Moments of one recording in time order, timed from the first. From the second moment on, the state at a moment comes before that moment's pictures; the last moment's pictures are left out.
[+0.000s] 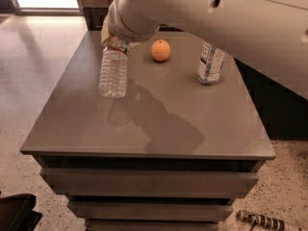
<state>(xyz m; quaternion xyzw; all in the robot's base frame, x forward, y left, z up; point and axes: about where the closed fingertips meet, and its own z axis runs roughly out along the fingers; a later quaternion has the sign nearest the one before) 0.617 0.081 0.974 -0.11 0.90 0.18 0.37</state>
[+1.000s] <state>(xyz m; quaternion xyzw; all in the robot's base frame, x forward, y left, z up) 0.622 0.095 0.992 -0.20 0.79 0.27 0.51</state>
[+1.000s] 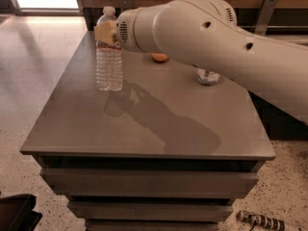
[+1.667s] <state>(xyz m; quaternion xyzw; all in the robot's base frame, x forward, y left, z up) 0.624 0.091 1.013 -0.19 0.73 0.28 0.59</state>
